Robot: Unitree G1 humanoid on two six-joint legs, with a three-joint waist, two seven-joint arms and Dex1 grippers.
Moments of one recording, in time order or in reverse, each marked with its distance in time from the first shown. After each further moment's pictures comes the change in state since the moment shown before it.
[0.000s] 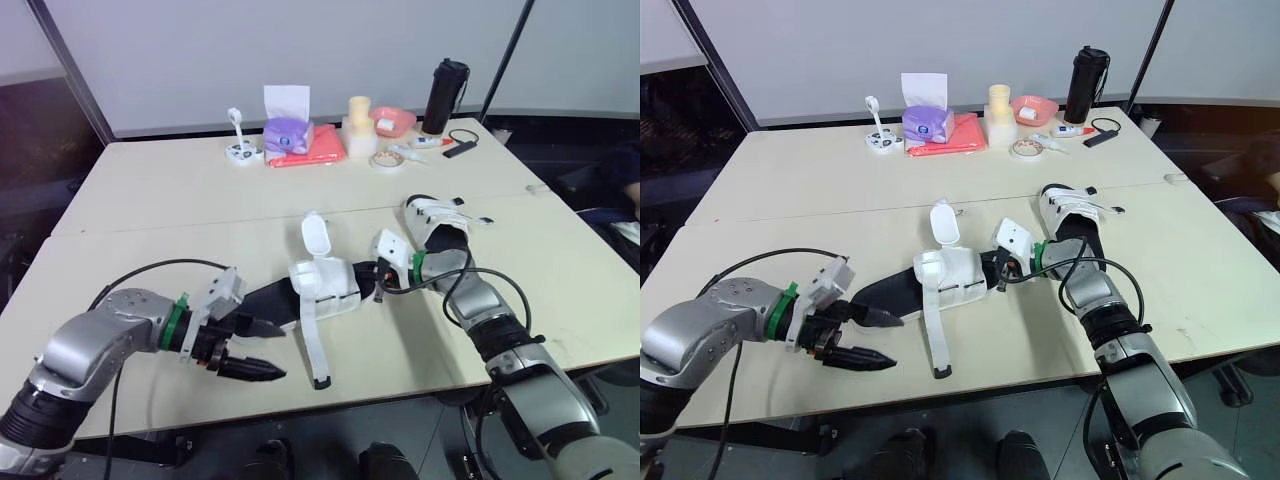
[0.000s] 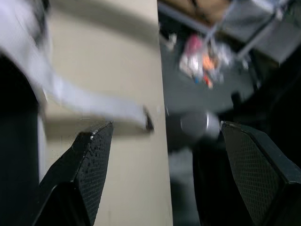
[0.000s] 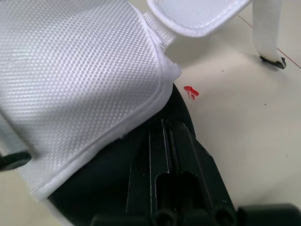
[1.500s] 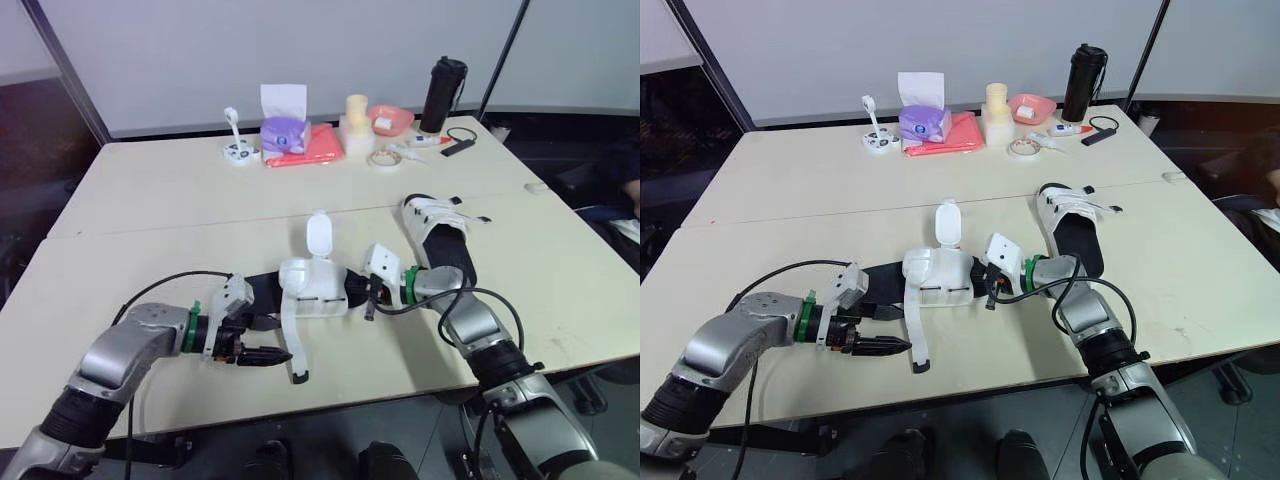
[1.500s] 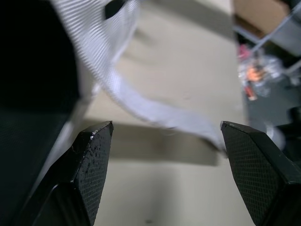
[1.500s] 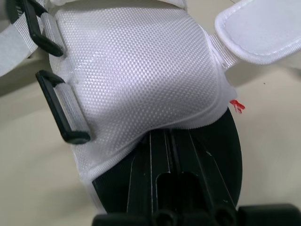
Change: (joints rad) left arm -0.016 -0.167 0.024 0.142 0.046 -0.016 0.142; right arm 0.155 0.026 0.000 -0.272 0.012 0.110 0.022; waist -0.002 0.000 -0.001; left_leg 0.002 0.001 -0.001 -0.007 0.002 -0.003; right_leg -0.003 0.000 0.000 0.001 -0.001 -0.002
